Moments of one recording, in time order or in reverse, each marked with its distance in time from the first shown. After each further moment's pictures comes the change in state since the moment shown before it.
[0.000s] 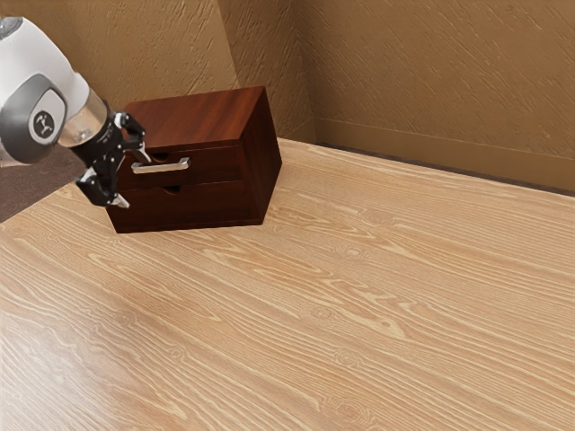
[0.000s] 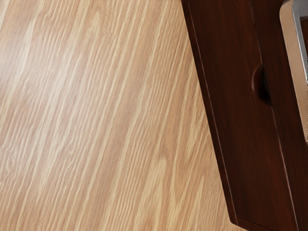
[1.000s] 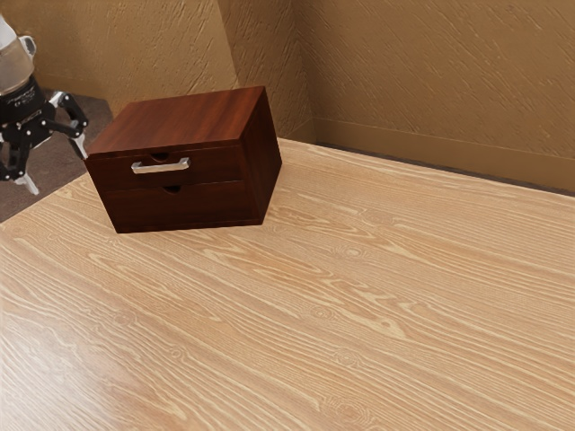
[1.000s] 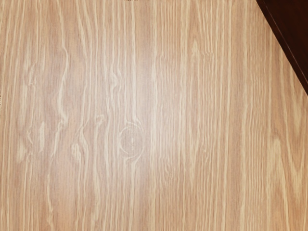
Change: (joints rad) arm 0.107 -0.014 -0.015 0.293 0.004 -0.603 0.328
